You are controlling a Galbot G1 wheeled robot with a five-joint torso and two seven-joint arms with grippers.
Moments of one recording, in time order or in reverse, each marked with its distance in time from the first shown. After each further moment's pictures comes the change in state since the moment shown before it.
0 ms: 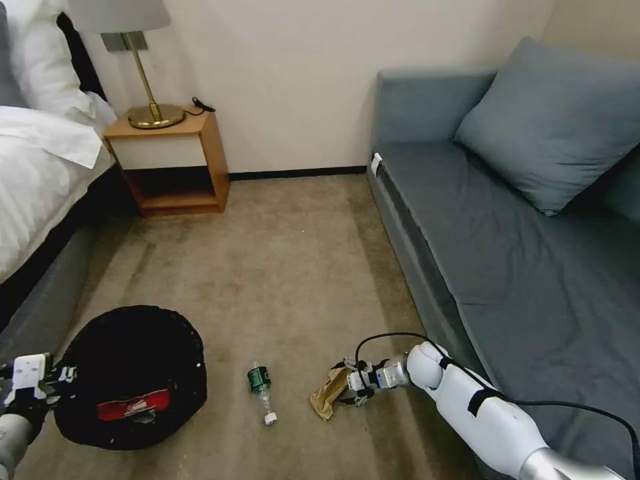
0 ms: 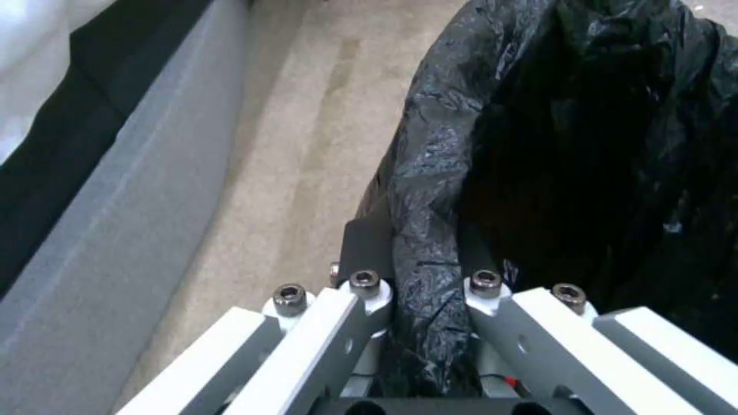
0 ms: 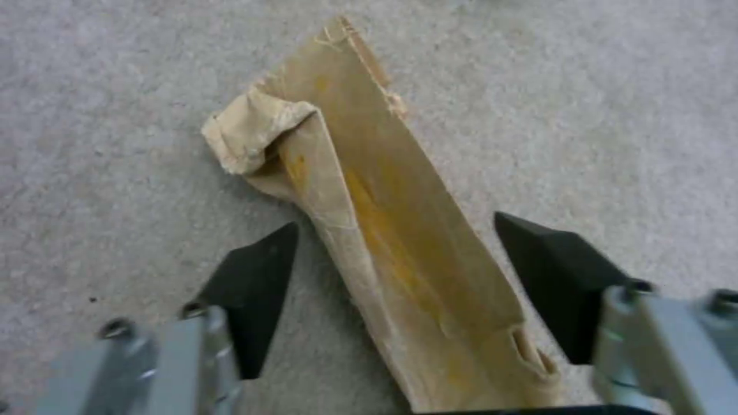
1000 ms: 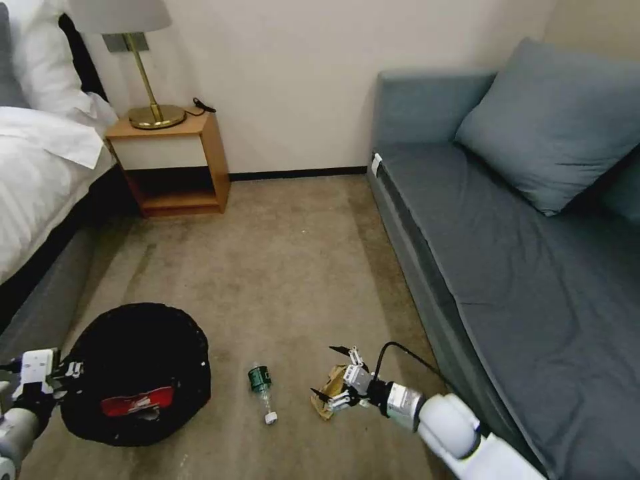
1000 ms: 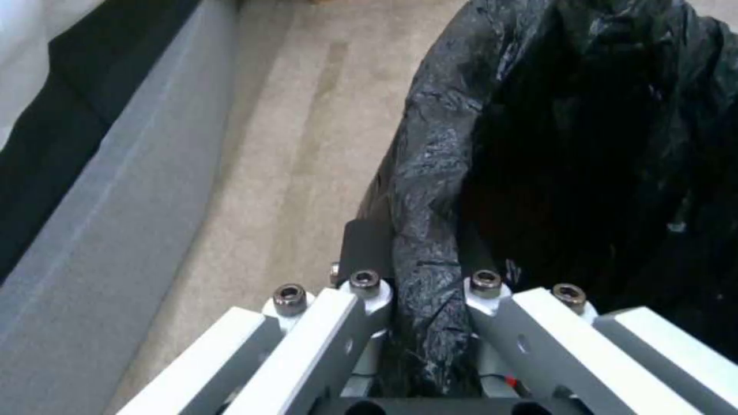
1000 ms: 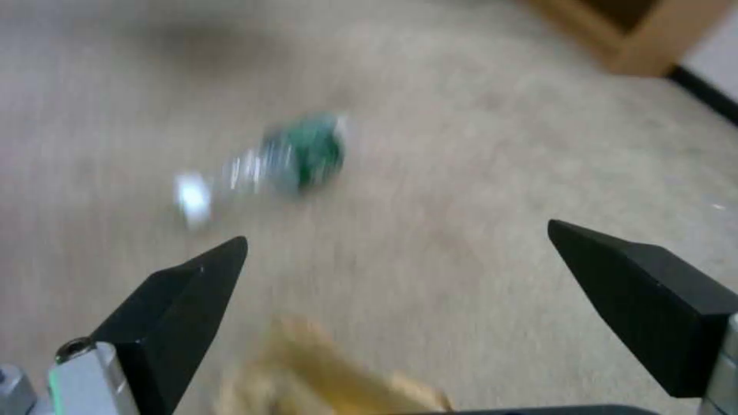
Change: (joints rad) left arm -0.006 0.016 0.018 -0.001 -0.003 0.002 -0.002; right arm -0.367 -0.129 0.169 0.521 0.347 -0.289 0.246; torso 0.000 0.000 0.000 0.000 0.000
